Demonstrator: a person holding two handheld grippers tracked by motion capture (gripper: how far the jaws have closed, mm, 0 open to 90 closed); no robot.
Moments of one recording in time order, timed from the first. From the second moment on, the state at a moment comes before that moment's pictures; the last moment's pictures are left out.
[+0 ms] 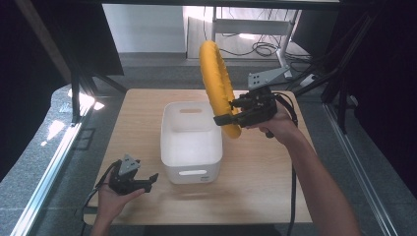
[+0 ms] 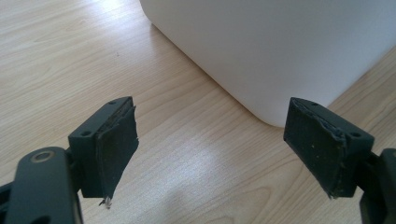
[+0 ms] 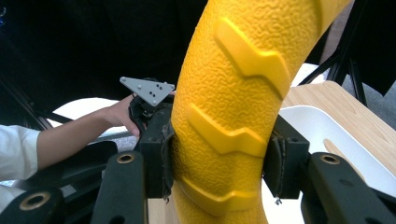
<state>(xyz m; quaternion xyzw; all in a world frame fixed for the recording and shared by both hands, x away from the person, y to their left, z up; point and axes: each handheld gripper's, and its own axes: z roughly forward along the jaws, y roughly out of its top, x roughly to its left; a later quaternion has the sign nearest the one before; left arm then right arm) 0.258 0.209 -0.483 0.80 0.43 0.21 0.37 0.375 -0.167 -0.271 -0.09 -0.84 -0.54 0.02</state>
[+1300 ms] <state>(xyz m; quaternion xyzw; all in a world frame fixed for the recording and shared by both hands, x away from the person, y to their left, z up) 0.257 0.210 -0.483 0.80 0.43 0.21 0.37 0.370 -0.127 -0.264 -0.05 -0.84 -0.54 0.05</state>
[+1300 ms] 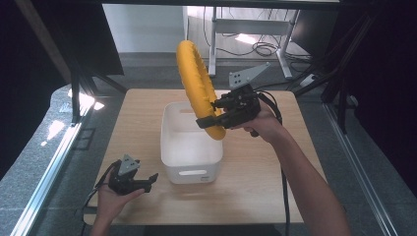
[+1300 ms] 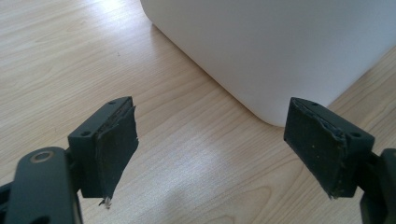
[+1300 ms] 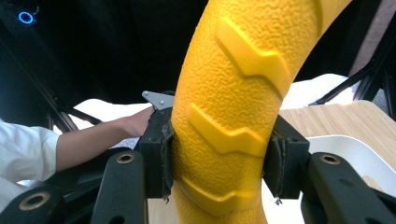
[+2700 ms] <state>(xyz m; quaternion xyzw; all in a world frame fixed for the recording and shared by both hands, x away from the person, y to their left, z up) 0.258 0.208 -0.485 0.80 0.43 0.21 0.36 0.368 -0.102 -0.278 -0.02 -0.84 -0.54 0.08</state>
